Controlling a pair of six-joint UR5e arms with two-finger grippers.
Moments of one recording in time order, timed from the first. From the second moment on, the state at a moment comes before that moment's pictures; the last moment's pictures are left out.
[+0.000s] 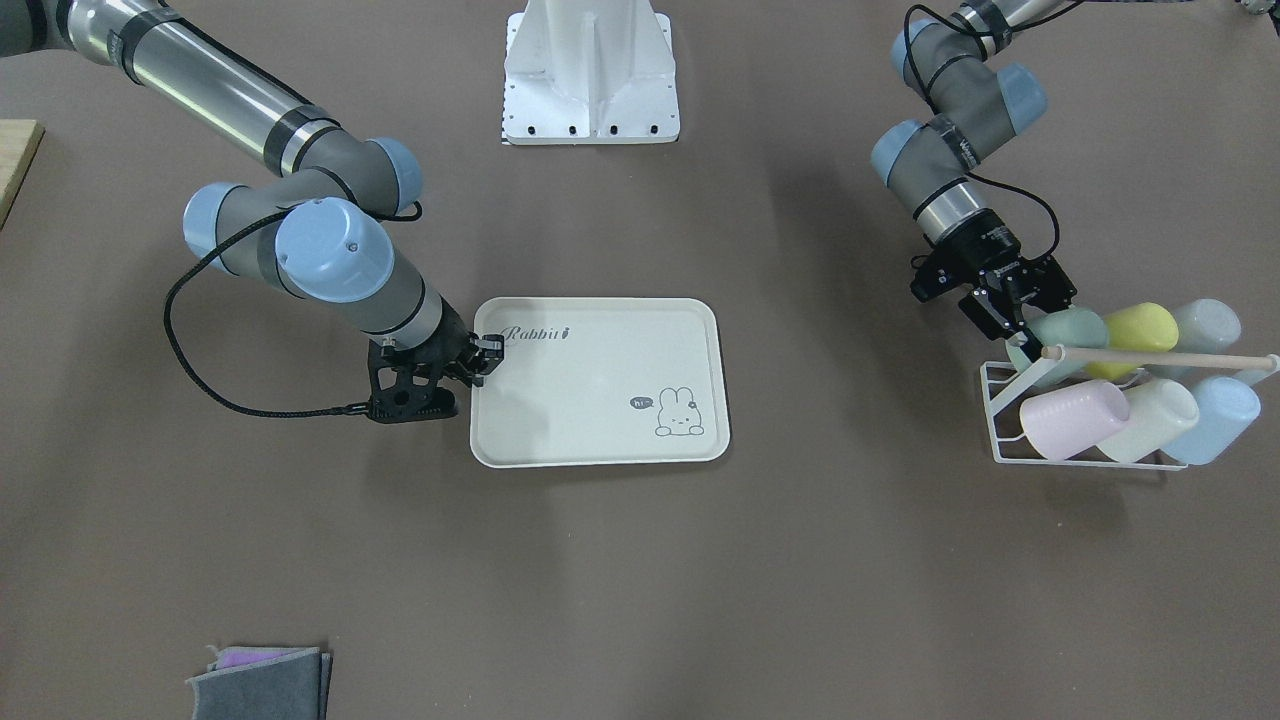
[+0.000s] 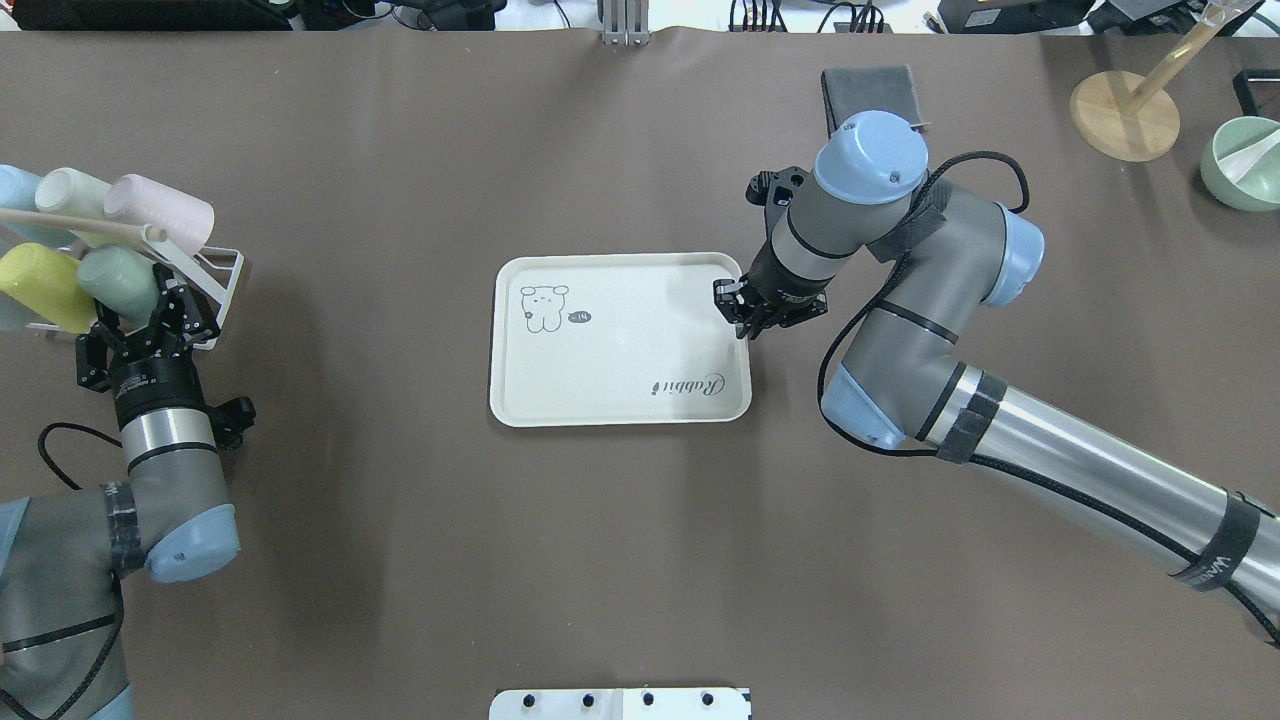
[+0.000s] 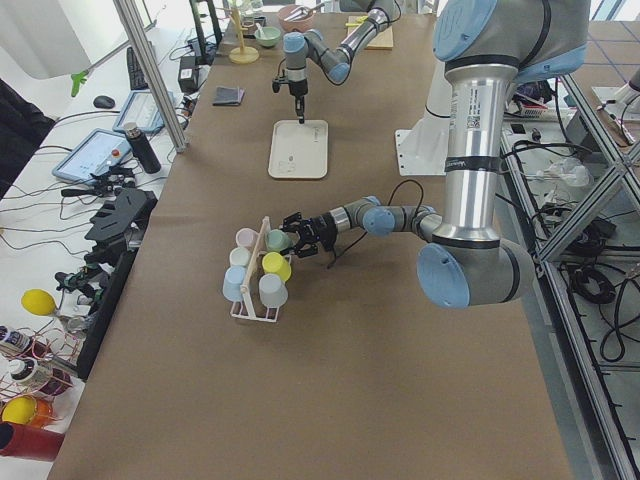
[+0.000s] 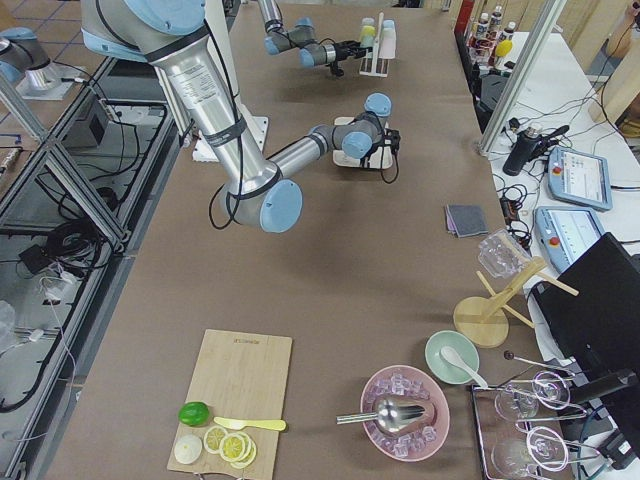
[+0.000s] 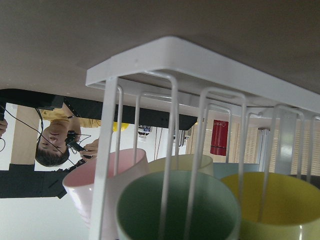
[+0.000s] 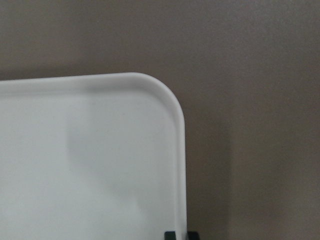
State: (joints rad) left arm -0.35 -1.59 -1.71 -1.56 -0.35 0.87; right arm 0.70 -0.94 1.41 -1.23 2.17 1.12
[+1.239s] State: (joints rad) left arm -0.41 -1.58 -1.76 -1.61 -0.37 0.98; right arm 0.91 -1.03 1.45 -1.31 2.33 1.03
